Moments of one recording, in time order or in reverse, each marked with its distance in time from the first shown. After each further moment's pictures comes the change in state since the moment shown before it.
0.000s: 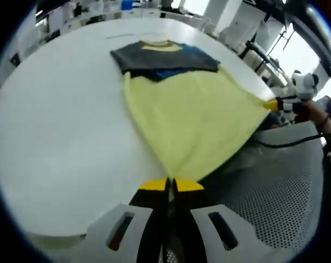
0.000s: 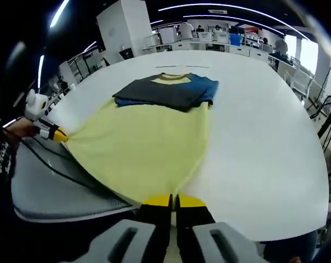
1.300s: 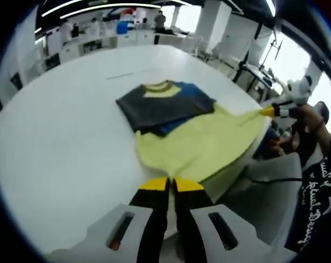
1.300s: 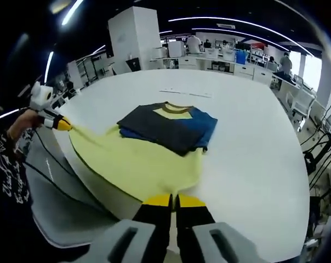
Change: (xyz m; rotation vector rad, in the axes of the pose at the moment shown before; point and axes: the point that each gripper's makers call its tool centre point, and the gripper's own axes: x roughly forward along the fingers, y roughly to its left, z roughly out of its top) left arm -0.051 0.005 0.098 0.073 -0.164 0.008; right arm -0.036 -0.008 0.089 -0.090 -0.093 -0.009
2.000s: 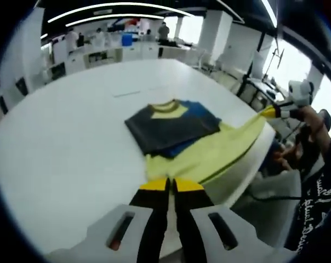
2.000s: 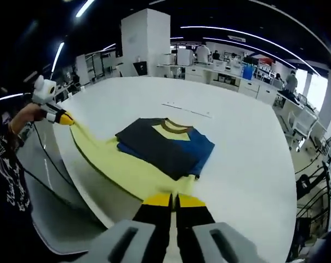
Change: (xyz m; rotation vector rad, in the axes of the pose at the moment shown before) left arm -0.009 0.026 0.042 -0.002 -0.098 0.038; right arm -0.001 -0.013 0.057 -0.114 -0.054 -0.008
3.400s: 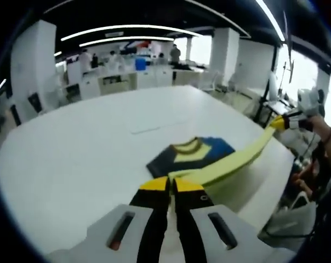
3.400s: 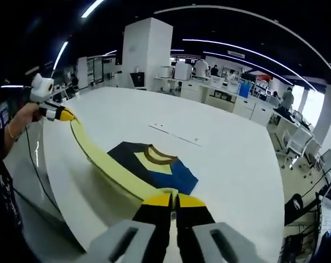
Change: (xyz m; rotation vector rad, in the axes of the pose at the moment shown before) left arm 0.027 0.040 0.093 0.008 -0.193 0.129; right arm 0.032 -0.040 0.080 -0.051 -0.110 -0.060
